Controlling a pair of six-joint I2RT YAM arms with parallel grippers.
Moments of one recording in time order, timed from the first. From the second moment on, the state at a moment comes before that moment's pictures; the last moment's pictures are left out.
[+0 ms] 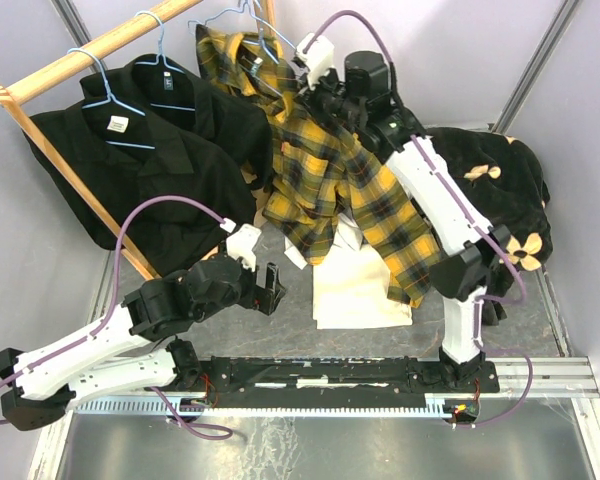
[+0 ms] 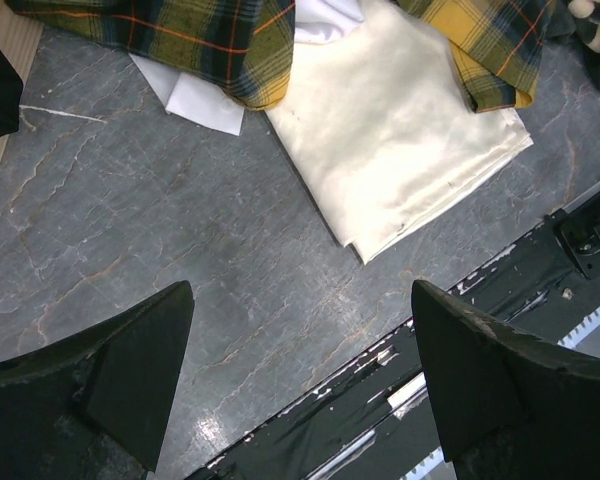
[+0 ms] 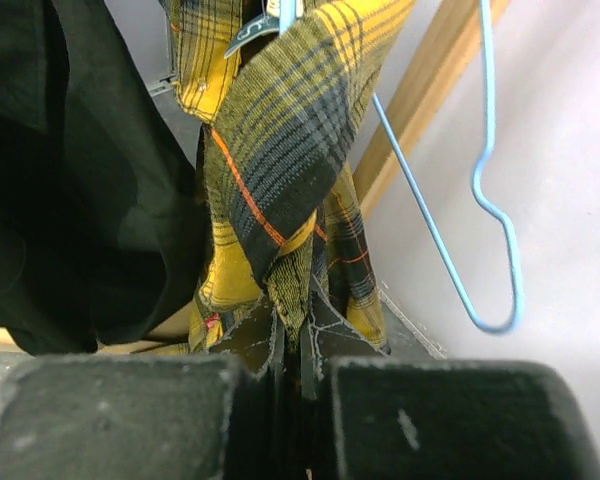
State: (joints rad) left arm -1.08 0.76 0.88 -0.71 -0.33 -0.48; right arm 0.57 1.96 2.28 -0.46 -0.23 -0.28
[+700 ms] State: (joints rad) left arm -1.08 0.71 0.84 -0.70 -0.36 -0.53; right arm 0.69 2.36 2.70 -0.28 0.00 -0.19
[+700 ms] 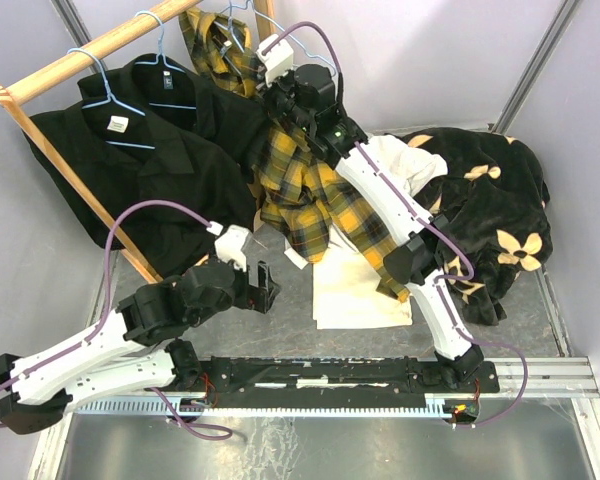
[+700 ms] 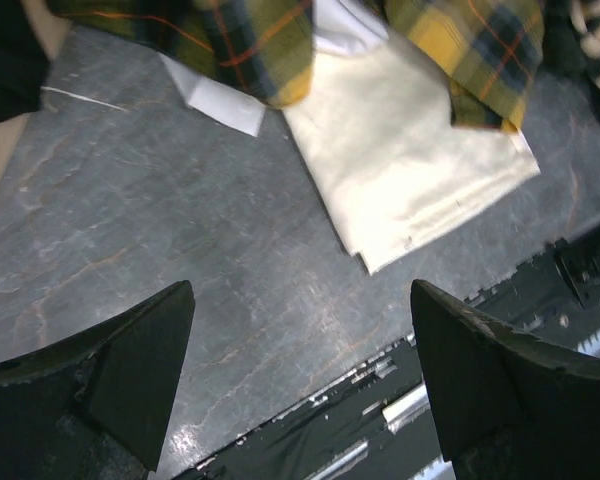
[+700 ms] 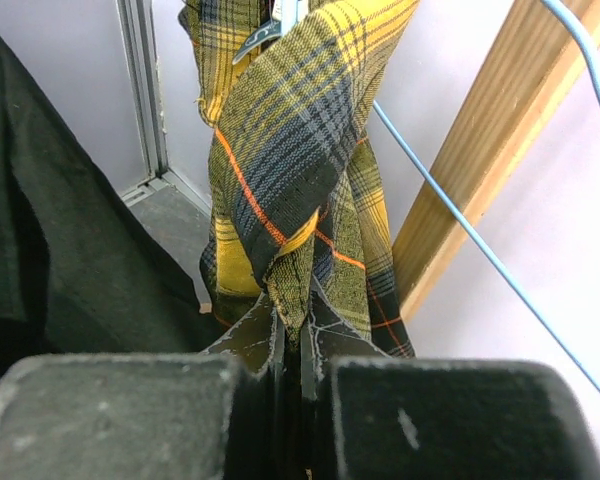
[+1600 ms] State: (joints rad) left arm -1.08 0.56 0.96 -0.67 -0.83 -0.51; right arm 0.66 1.86 2.12 -0.32 -0.09 -0.28
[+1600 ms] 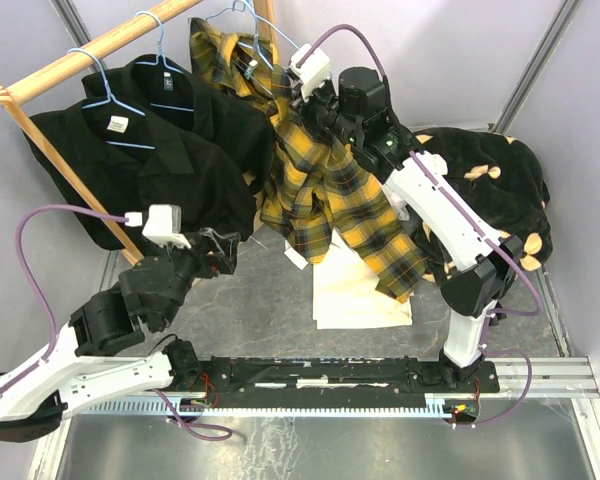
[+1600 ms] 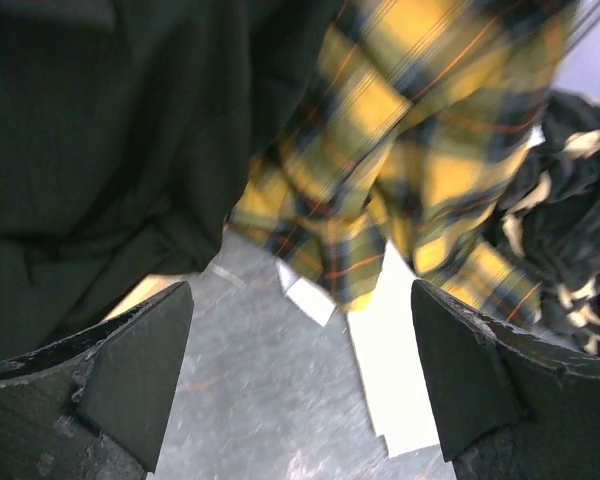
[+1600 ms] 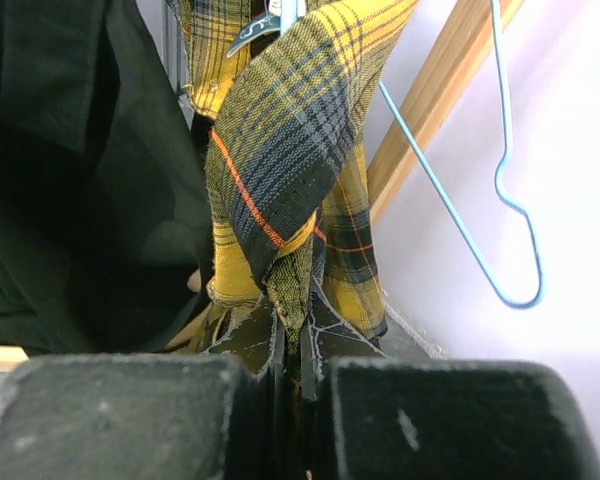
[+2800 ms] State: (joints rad) left arm -0.26 0.84 0.97 -0.90 -1.03 -0.62; right arm 0.63 1.86 2.03 -0.35 -0.19 -0.24
